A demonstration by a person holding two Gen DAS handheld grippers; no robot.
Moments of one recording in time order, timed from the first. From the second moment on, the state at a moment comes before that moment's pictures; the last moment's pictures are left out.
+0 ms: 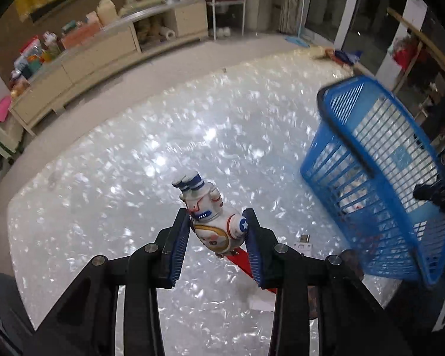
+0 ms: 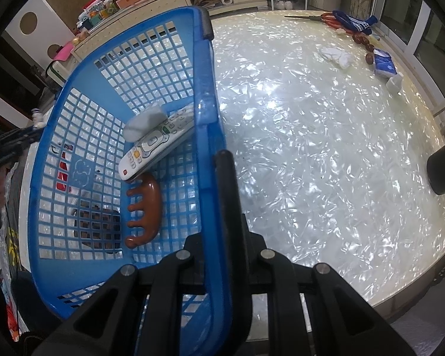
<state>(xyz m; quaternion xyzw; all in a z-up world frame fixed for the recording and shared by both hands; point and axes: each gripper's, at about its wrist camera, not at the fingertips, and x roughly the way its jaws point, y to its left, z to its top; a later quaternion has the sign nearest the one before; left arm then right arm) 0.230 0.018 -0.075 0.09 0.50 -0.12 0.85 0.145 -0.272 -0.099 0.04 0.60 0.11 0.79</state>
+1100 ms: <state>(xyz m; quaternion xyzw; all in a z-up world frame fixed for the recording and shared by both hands) 0.146 -0.115 0.100 0.16 0.34 -0.26 0.89 0.133 -0.275 -0.087 0.04 0.59 0.13 0.80</state>
